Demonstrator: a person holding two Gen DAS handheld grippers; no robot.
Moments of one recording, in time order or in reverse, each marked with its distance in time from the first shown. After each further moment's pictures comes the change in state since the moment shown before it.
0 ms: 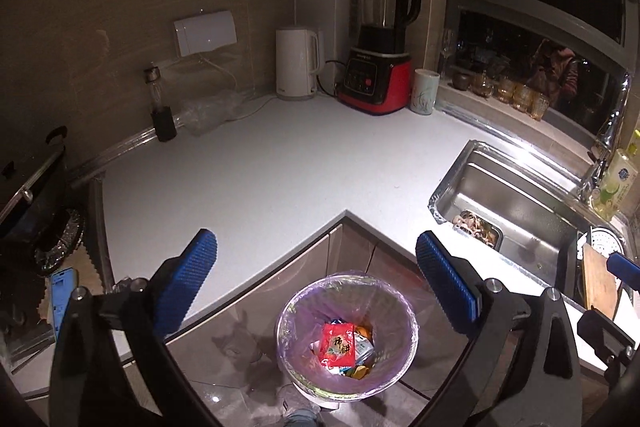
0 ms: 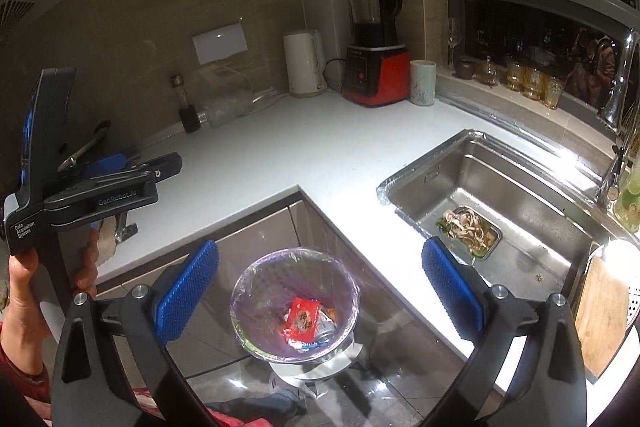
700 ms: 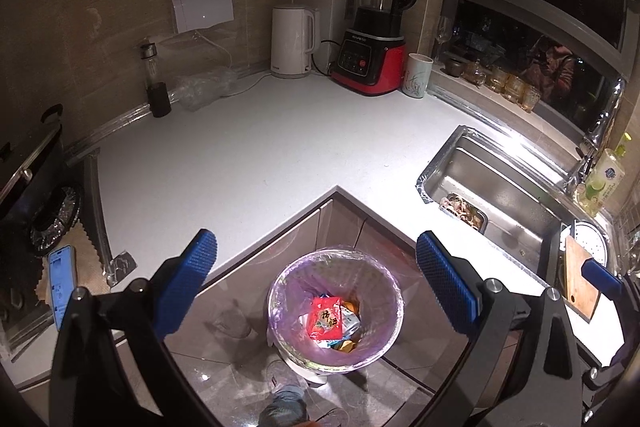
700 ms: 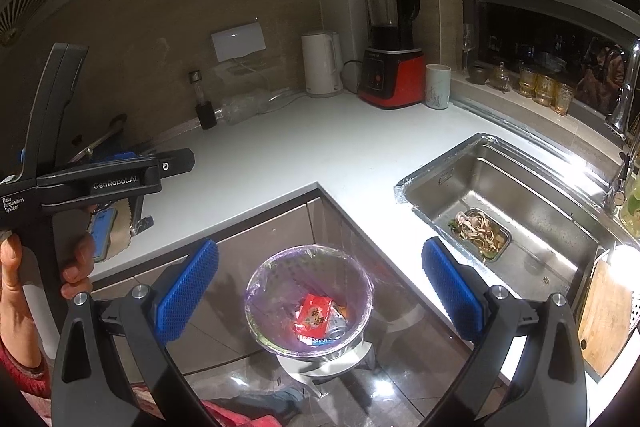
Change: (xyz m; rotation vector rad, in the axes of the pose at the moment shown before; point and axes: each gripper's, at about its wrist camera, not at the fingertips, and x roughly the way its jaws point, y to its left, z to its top) left arm -0.010 0.003 -0.009 -0.019 0.095 -0.041; right arm -0.005 0.022 -0.010 -0.023 0.008 0.034
